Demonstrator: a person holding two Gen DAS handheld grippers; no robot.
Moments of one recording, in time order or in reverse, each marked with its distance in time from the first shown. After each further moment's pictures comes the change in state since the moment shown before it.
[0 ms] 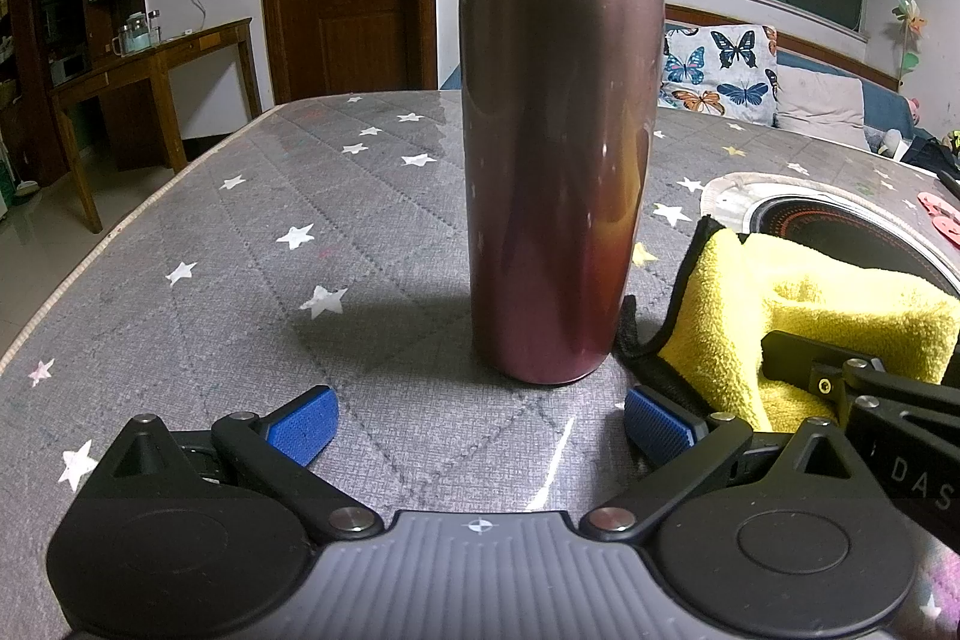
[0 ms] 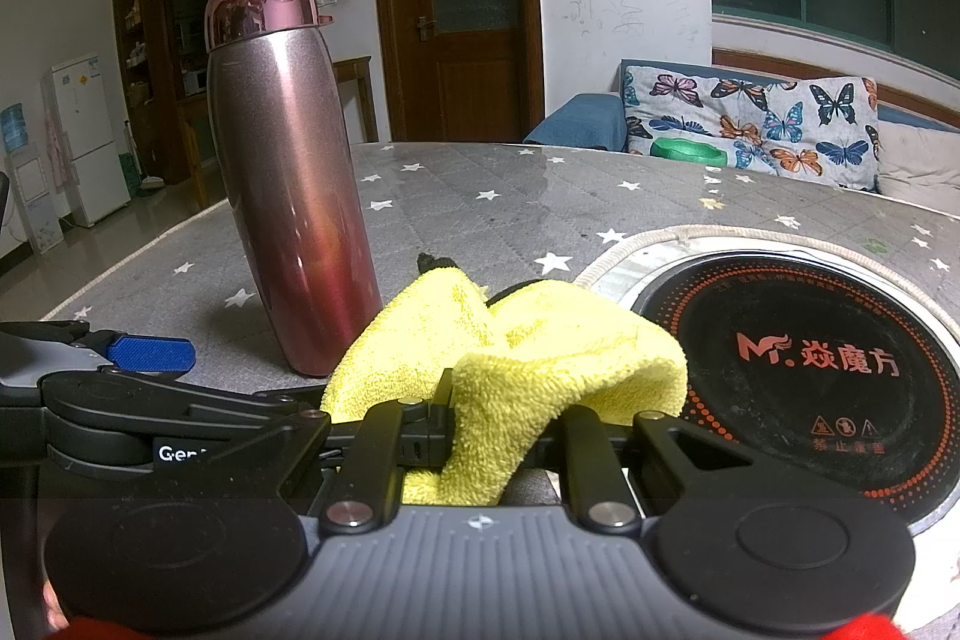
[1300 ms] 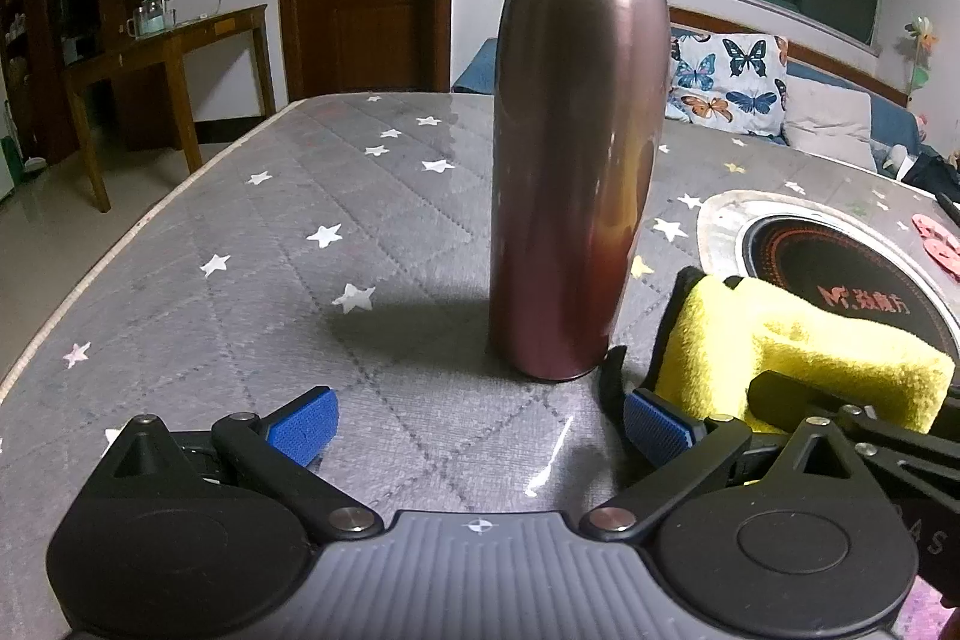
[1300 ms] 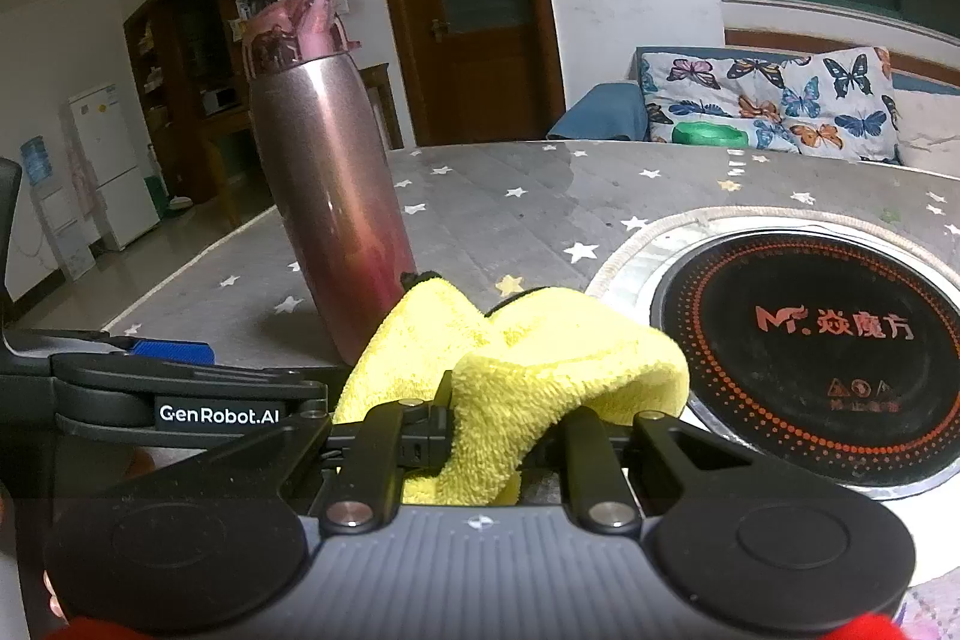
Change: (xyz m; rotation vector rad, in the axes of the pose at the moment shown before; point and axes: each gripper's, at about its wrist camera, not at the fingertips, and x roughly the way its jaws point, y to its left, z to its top) left arm -0.029 0.007 0.008 -0.045 0.019 0.001; right arm -0.021 -0.002 -0.002 0.058 0.003 0.076
